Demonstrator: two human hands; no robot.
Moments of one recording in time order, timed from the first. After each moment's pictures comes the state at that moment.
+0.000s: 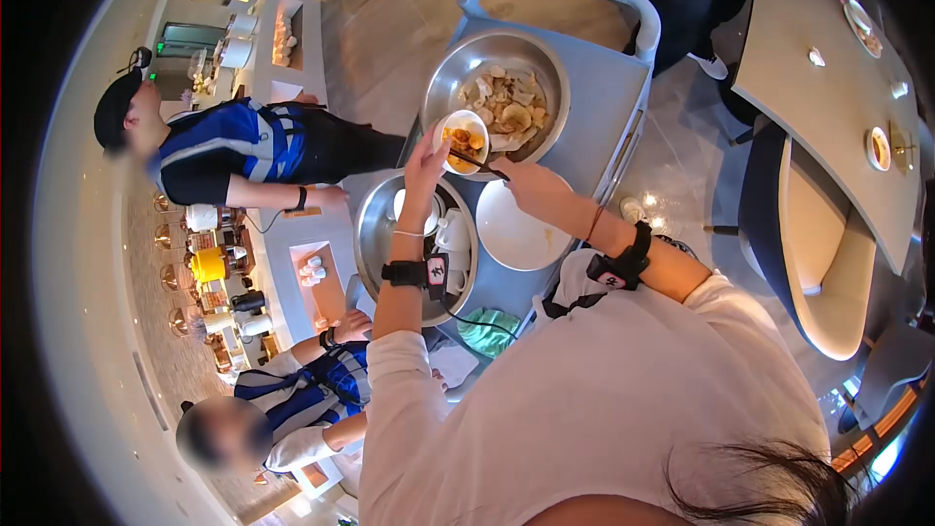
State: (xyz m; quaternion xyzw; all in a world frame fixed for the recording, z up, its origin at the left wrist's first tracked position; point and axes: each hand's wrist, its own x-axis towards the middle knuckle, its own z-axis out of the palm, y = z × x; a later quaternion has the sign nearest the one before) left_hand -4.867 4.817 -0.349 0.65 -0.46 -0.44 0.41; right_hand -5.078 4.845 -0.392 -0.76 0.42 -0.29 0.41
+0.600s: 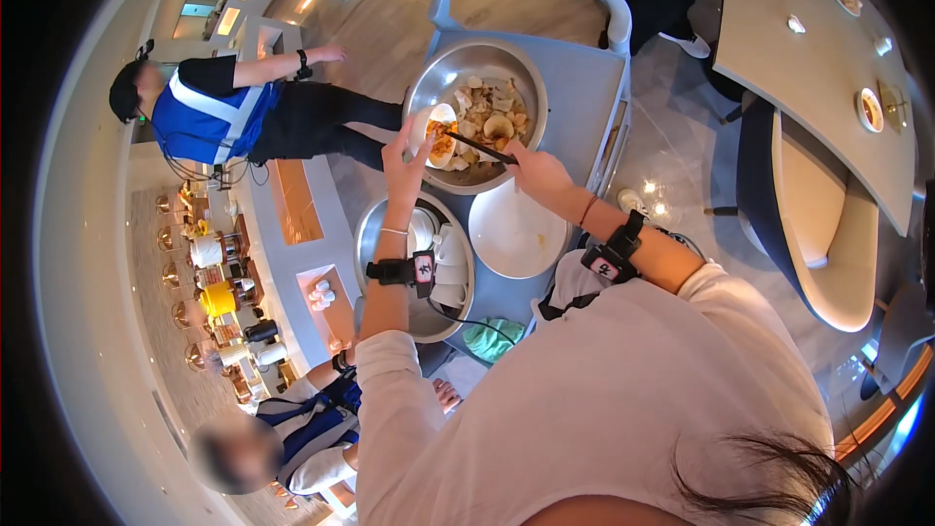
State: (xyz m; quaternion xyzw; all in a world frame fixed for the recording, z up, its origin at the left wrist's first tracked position) left_hand -4.858 4.761 -0.351 0.58 -0.73 -0.20 0.30; right_hand -5.098 4.823 -0.413 -0.66 0.52 -0.29 0.47
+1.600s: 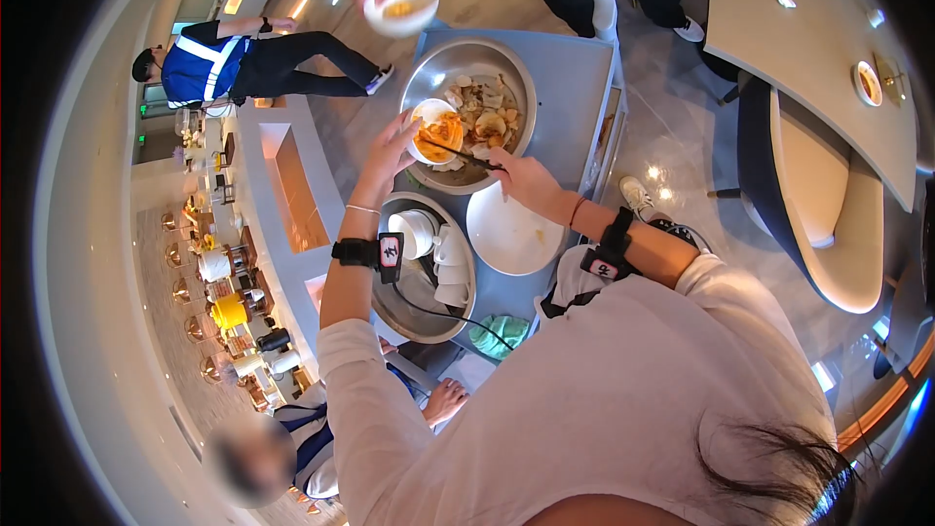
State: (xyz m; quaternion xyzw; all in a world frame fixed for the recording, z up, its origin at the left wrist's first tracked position) left_hand -4.865 4.733 -0.319 0.67 -0.49 -0.50 0.22; right_hand -5.090 4.833 -0.431 -0.61 0.46 -0.37 0.53
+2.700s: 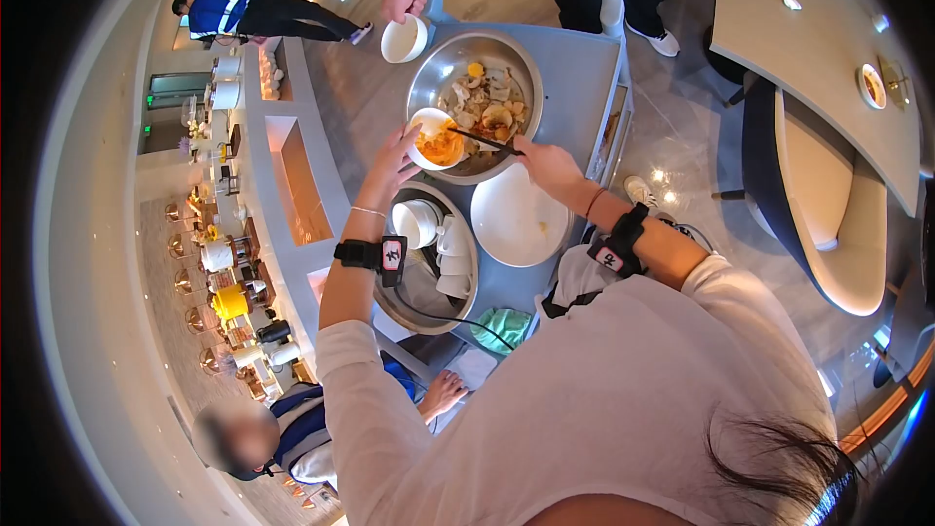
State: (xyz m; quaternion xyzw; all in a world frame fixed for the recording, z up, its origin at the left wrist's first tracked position) left_hand -4.848 4.756 -0.324 0.69 -0.42 -0.55 0.21; right_hand -5.111 4.835 -0.440 -0.69 0.54 -0.28 0.38
